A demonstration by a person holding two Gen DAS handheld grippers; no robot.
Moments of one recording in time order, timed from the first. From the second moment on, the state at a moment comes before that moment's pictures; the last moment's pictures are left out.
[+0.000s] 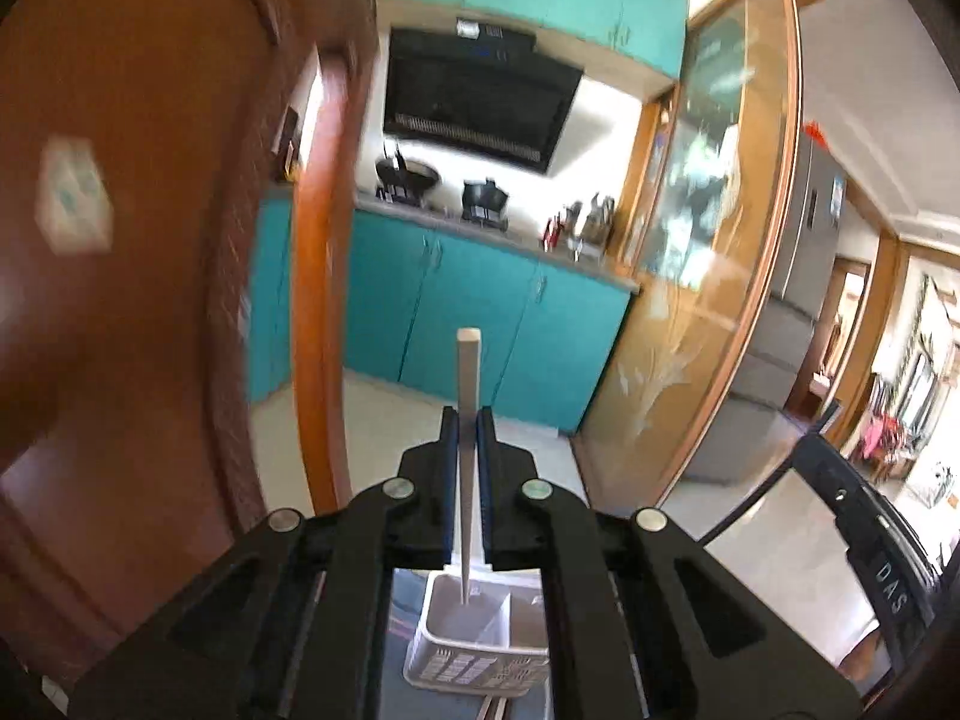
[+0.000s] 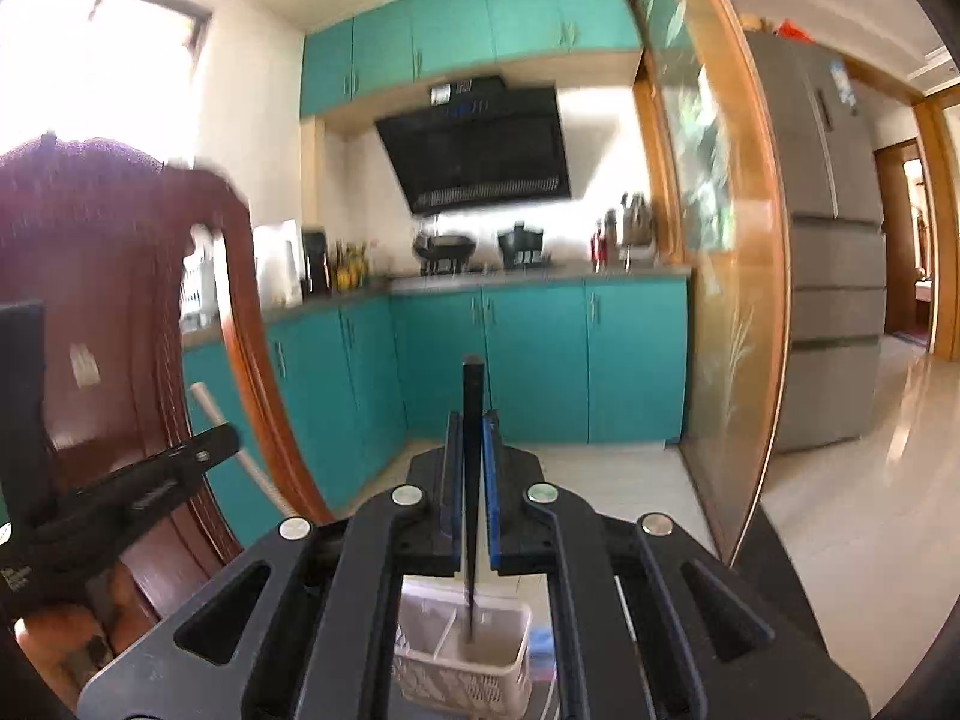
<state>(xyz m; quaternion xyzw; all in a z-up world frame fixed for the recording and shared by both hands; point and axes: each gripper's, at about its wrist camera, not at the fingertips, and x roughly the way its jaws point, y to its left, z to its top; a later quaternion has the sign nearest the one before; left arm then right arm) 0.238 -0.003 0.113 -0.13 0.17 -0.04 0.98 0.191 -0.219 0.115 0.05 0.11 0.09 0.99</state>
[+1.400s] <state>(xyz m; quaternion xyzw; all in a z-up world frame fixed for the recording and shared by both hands) 0.104 -0.008 -0.133 -0.02 0.44 -0.12 0.89 0.163 -0.183 -0.153 0.05 0.51 0.16 0.84</state>
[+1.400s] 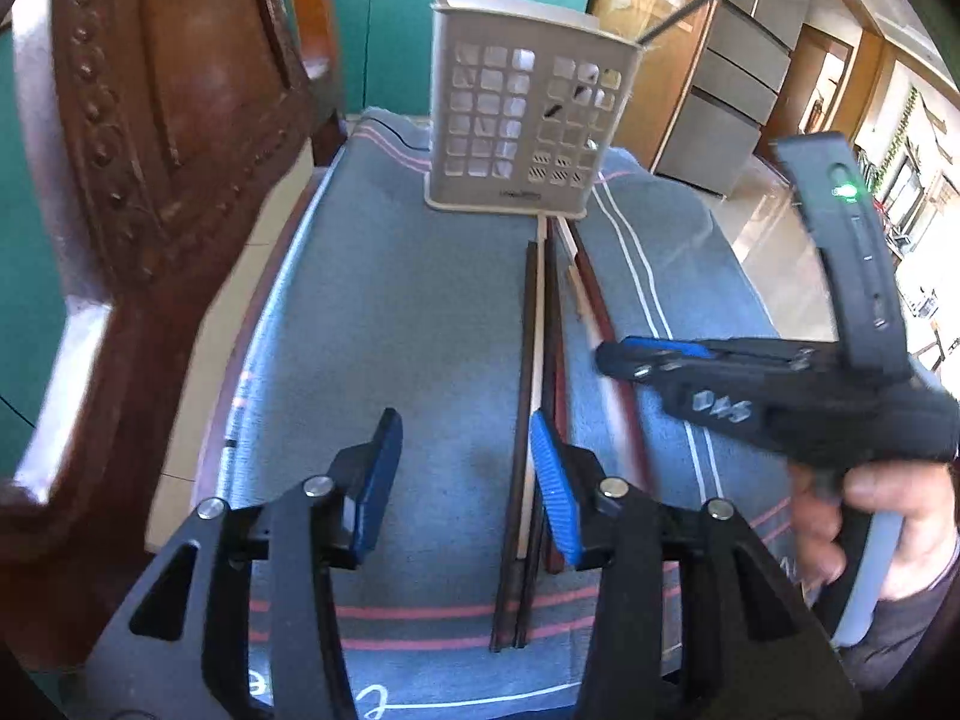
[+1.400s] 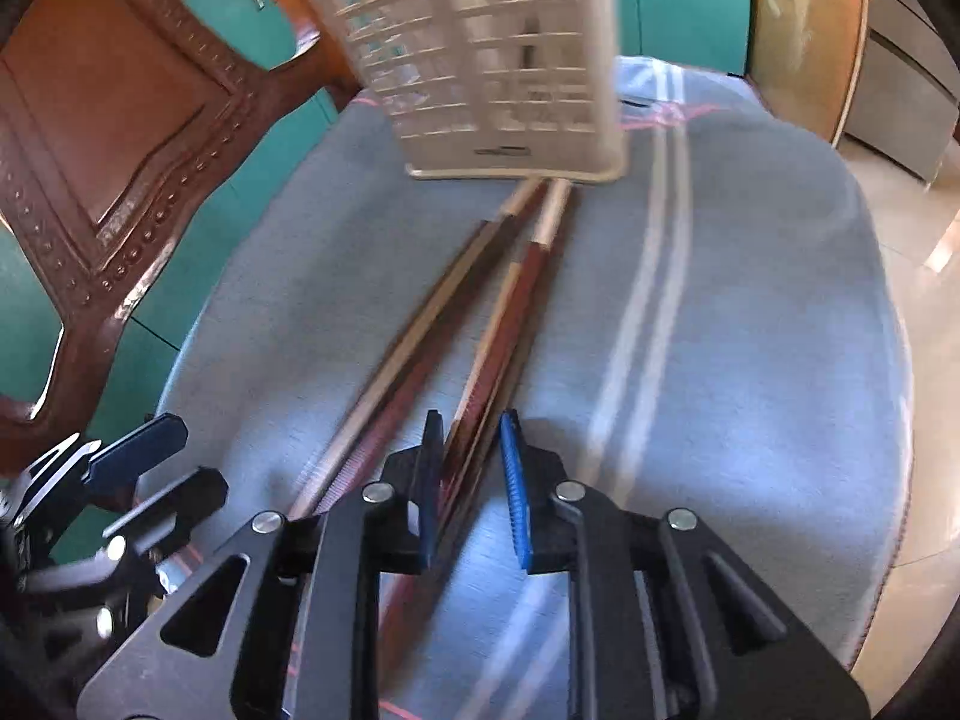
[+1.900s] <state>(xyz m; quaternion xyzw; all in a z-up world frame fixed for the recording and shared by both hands) 0.132 -0.021 -0.162 -0.02 0.49 -0.14 0.86 0.136 -0.253 -0.152 0.10 0.50 0.10 0.85</state>
